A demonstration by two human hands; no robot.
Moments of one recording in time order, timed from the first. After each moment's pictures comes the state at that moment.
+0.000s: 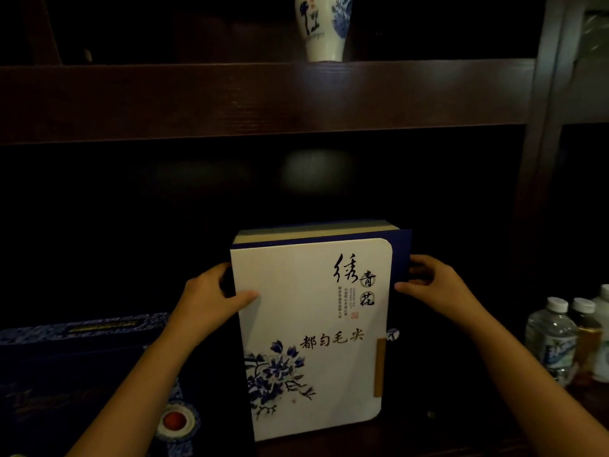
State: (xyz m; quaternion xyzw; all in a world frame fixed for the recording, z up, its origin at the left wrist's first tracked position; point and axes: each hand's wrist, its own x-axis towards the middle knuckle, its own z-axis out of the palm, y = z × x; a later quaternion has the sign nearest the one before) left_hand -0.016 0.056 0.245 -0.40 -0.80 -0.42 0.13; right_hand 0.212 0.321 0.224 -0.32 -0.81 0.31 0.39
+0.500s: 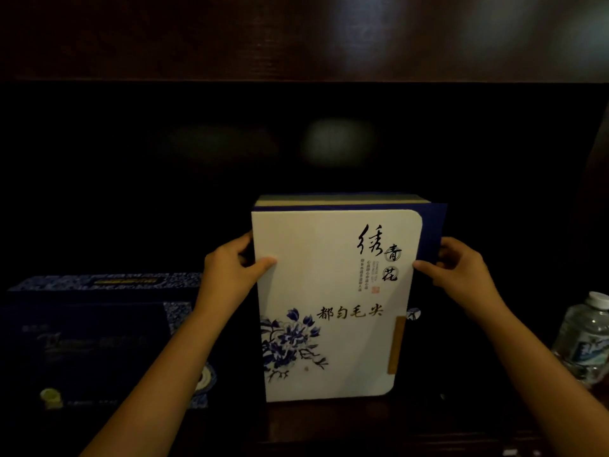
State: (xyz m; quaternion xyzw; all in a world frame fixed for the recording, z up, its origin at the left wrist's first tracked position) left_hand 0.006 0.057 0.230 -0.37 -0.76 -0.51 0.16; right_hand 0.199 0.306 0.210 -0.31 -0.77 0.31 0.46
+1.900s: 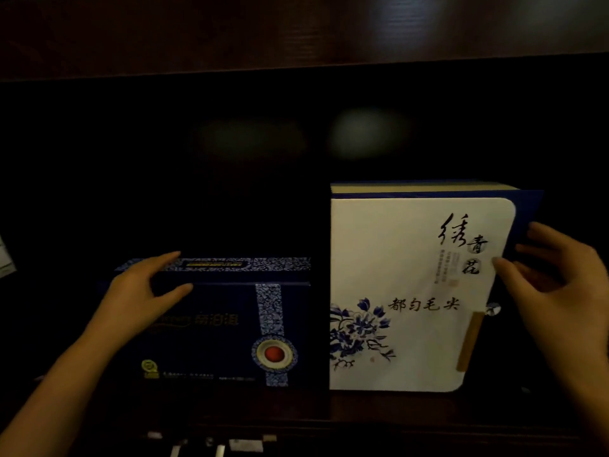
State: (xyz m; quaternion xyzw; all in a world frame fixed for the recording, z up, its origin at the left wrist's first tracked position) left_hand -0.109 -0.162 0.203 -0.31 -0.87 -0.30 0.22; right_hand 0.204 0.179 0.206 -0.26 -0.72 0.24 0.59
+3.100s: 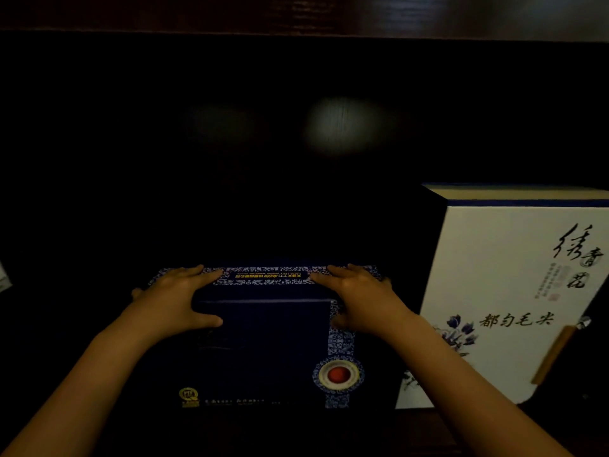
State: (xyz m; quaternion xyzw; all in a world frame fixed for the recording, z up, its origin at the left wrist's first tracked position) left_hand -0.241 -0.183 0.192 -0.35 -0.93 -0.05 0.05; right_hand -0.050 0.049 0.194 -0.17 -0.98 -0.02 0.05
